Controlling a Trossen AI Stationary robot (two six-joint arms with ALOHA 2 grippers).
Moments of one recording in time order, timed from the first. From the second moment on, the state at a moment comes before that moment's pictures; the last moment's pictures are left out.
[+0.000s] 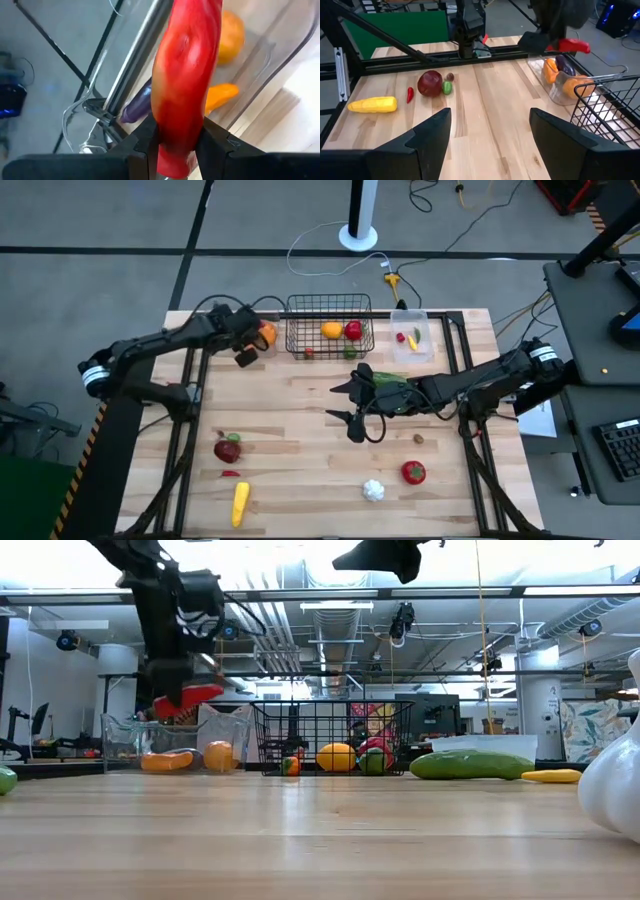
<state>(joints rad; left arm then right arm) 0.59 1.27 0.92 -0.82 -0.51 0.18 0.23 1.46 1.08 0.00 0.37 0.16</state>
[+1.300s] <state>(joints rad) 0.63 1.37 0.92 -0.80 -0.56 0.27 0.23 1.46 1.08 -0.01 0.37 0.18</state>
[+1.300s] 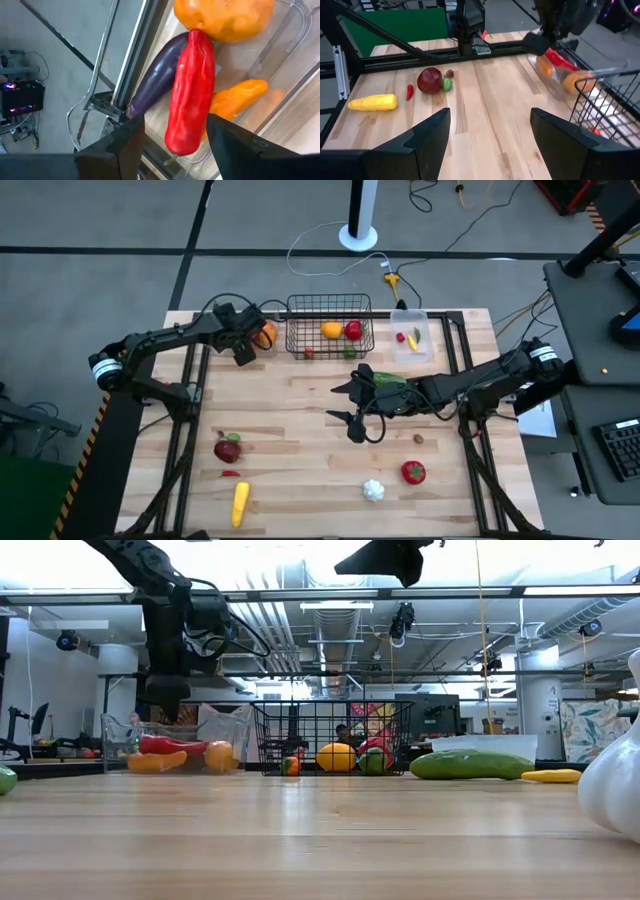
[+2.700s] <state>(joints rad) -0.36 1.14 0.92 -0.58 -0.69 -0.45 0.22 1.45 1.08 -1.05 0.18 0.70</state>
